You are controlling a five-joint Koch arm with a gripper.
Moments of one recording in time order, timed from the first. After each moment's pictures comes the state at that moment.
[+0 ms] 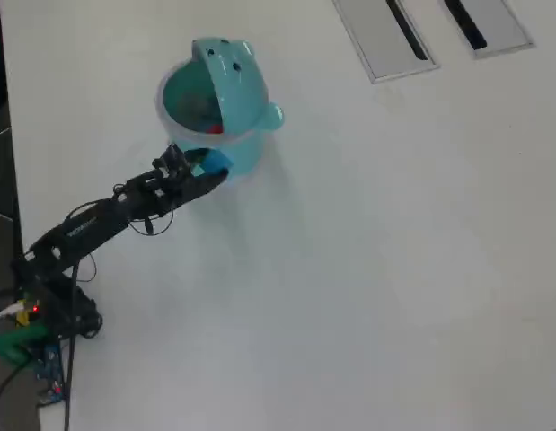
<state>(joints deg) -21.2 97.6 94.7 17.0 -84.8</state>
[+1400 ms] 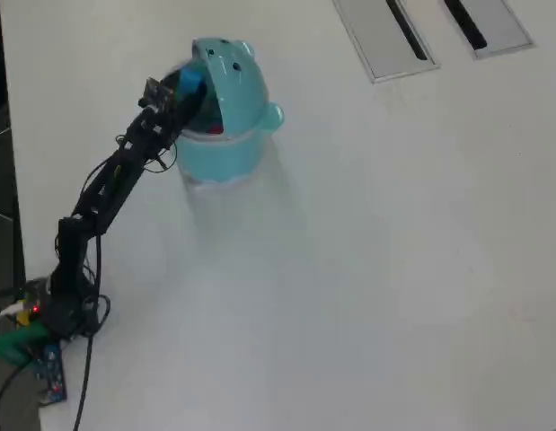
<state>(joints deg) -41.7 65.0 51.6 12.4 -86.3</state>
